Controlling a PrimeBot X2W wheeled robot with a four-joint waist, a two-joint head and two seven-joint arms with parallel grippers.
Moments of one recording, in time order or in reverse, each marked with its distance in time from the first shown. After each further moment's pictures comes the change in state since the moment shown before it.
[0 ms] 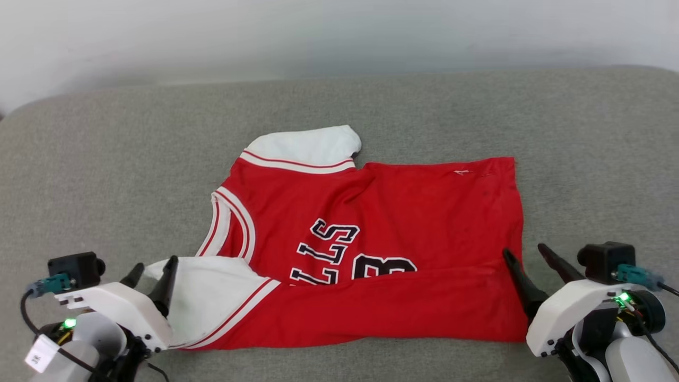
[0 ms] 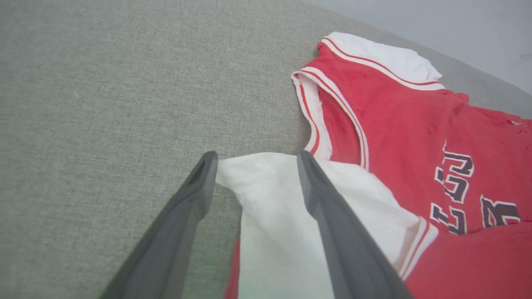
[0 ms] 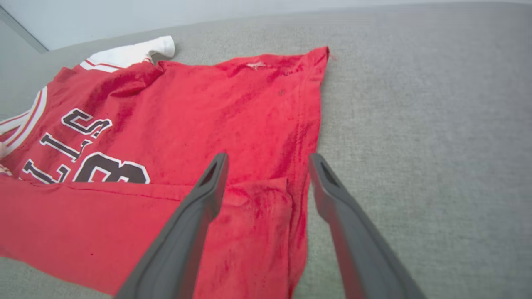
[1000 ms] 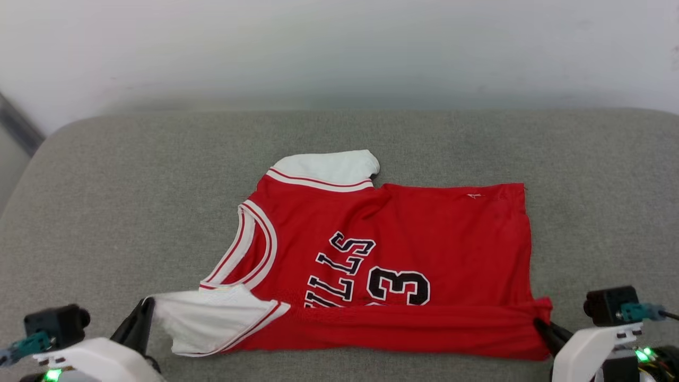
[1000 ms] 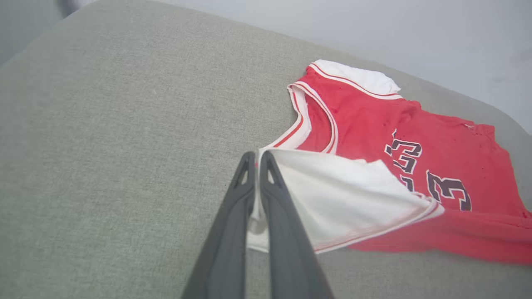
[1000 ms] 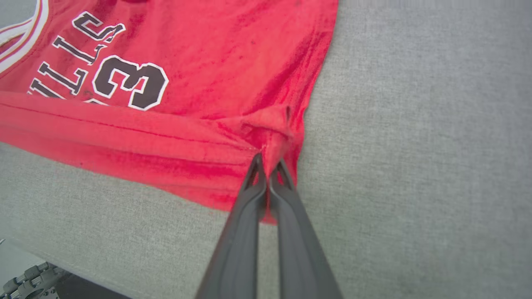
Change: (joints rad) left arm 0.351 0.125 0.097 -0.425 -0.002 0.200 -0.030; right arm 0.262 -0.029 -0.071 -0.278 -0.017 0.001 0.348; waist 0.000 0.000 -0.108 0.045
